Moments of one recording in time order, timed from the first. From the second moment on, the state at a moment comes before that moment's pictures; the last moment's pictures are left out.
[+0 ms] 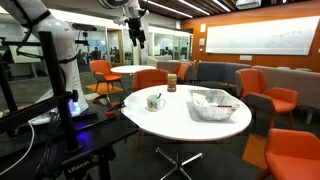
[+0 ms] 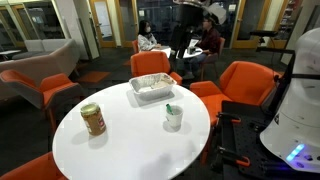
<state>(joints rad) -0.03 -0.63 -0.04 -2.71 0.16 2.35 -0.07</state>
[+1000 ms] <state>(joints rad) -0.19 0.01 -0.06 -2.63 -0.07 2.76 0.09</state>
